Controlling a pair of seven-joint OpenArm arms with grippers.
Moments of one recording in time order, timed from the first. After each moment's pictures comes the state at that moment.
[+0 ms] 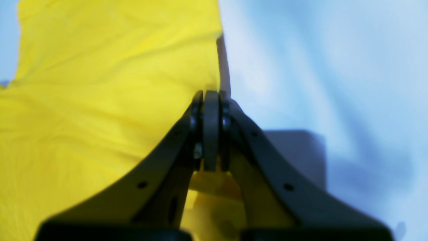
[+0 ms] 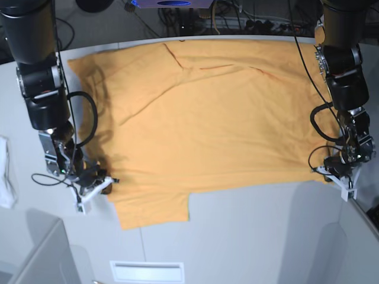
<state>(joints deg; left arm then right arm) -25.8 -26.2 -16.3 47.2 -13.5 -20.7 36.0 35.6 18.9 -23.4 32.7 41.9 16.0 -22.8</state>
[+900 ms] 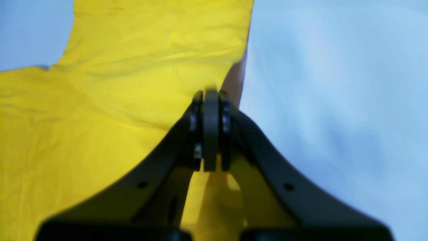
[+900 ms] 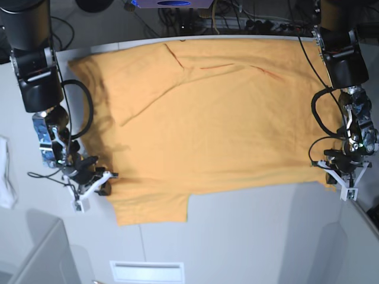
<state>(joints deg) -14.5 -25.6 -18.3 71.0 -14.3 -21.0 41.3 27.1 23.6 -23.4 51.6 41.6 12.9 -22.9</state>
